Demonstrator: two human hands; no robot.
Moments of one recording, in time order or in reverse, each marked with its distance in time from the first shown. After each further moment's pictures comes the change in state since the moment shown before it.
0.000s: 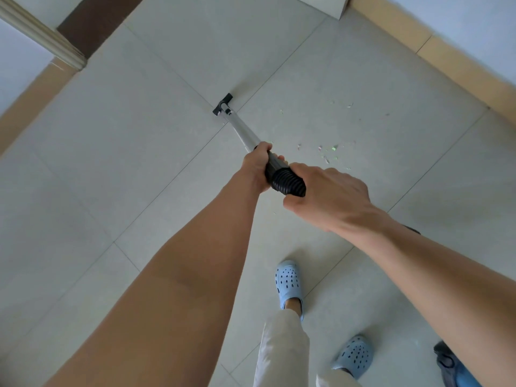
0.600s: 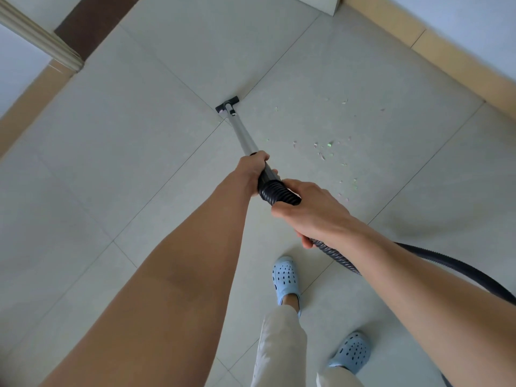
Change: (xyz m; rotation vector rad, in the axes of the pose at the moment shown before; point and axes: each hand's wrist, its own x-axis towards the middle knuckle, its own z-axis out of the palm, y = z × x) left_hand 0.003 -0.022 -0.001 0.346 0.104 0.045; right_hand -0.021 0.014 0.024 0.502 -0.205 0.171
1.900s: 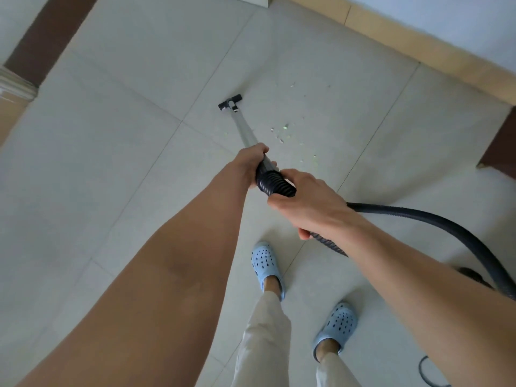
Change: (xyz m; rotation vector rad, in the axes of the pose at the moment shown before) left_hand -0.046 -0.078 0.112 0.200 -0.130 0.010; right_hand -0.079 0.114 -0.022 0.083 0.120 0.046
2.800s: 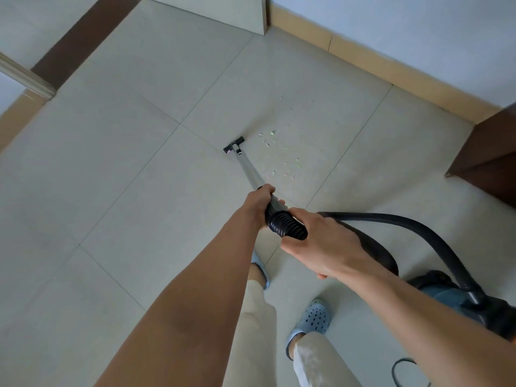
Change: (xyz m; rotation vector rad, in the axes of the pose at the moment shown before) left_hand -0.094 -0.156 0.066 -0.205 -0.014 0.001; right_hand -0.131 0.126 0.019 -0.249 0.059 -0.108
